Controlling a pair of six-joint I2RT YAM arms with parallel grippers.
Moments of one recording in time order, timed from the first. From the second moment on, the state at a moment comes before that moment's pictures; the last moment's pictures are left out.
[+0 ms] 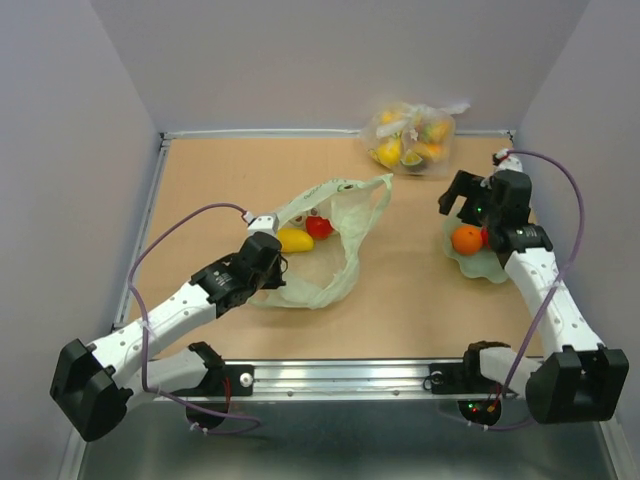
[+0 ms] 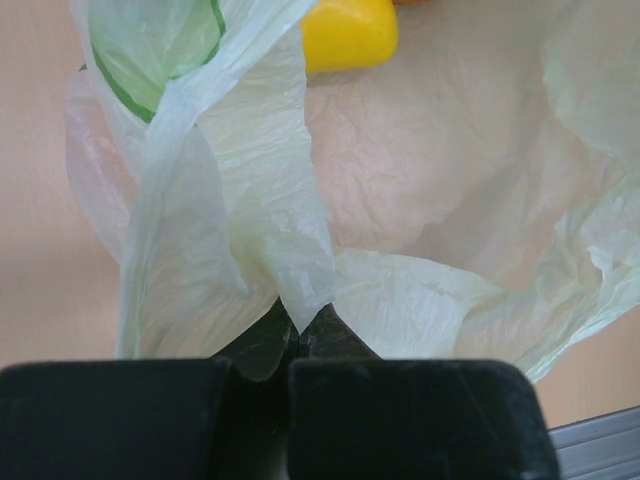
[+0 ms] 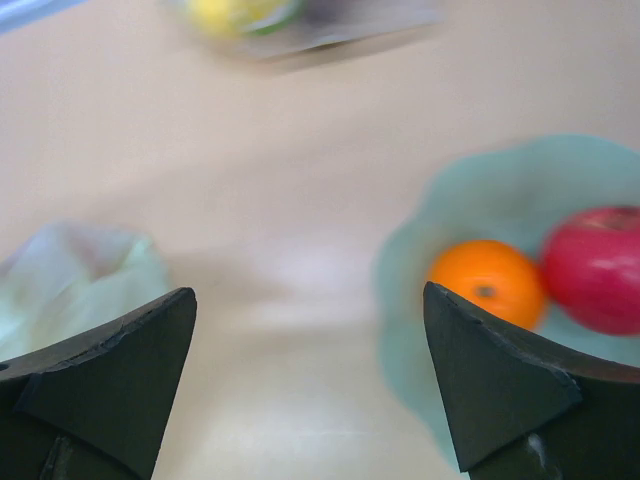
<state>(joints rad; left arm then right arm) -0.74 0.98 0.70 -0.51 -0.29 -0.60 -0.04 1.12 0.94 -0.33 -0.03 0.34</state>
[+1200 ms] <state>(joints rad) -0.91 1.24 1.19 -0.63 -0.43 -0.59 0.76 1.60 1.09 -0.12 0.01 0.23</state>
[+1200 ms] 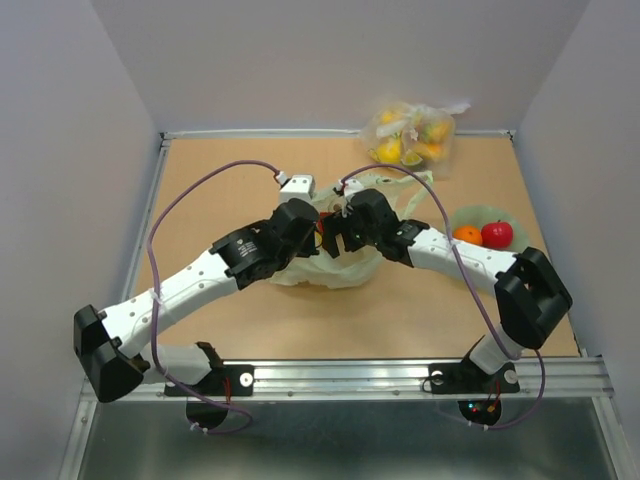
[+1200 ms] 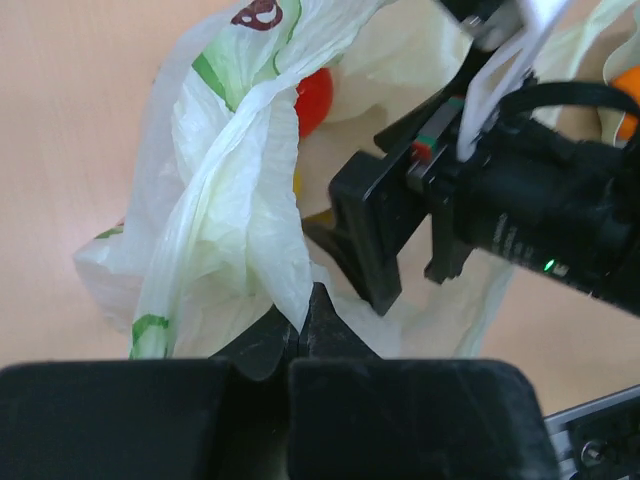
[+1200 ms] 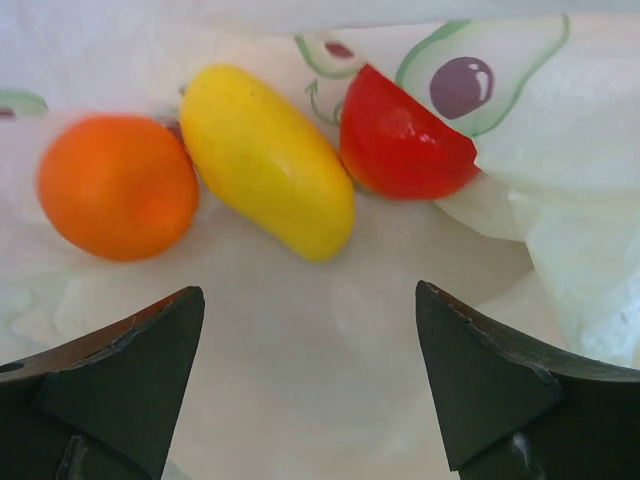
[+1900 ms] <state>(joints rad) -0.89 1.03 0.71 -0.67 -0.32 -0.86 0.84 1.65 1.03 -0.03 -0.14 0.23</state>
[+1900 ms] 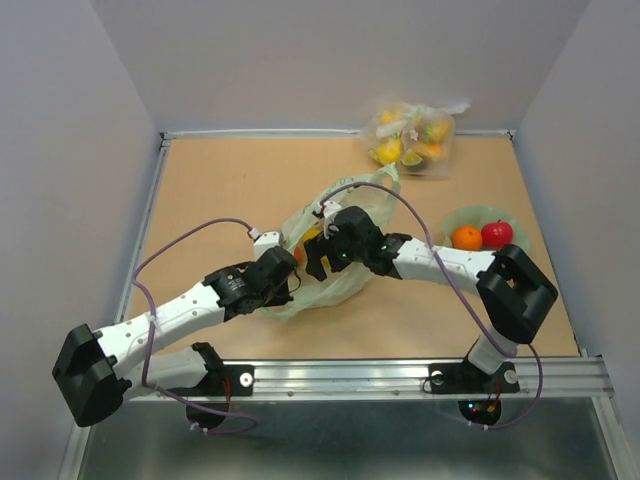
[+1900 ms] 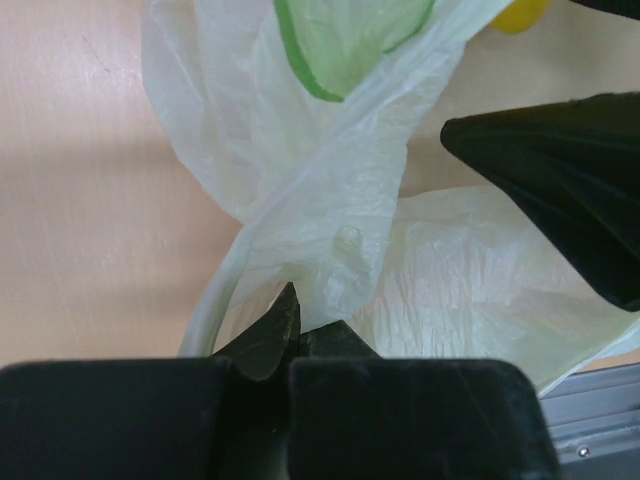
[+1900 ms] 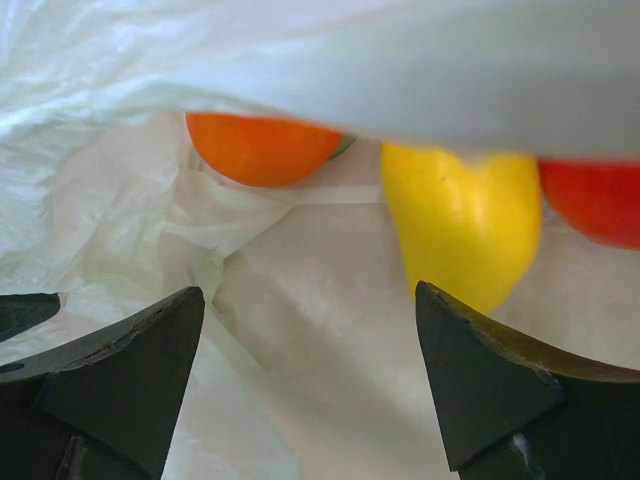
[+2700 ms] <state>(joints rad) -0.88 1.01 0.74 -0.69 -0.38 -0.90 0.88 1.97 1.10 0.41 -0.16 0.27</state>
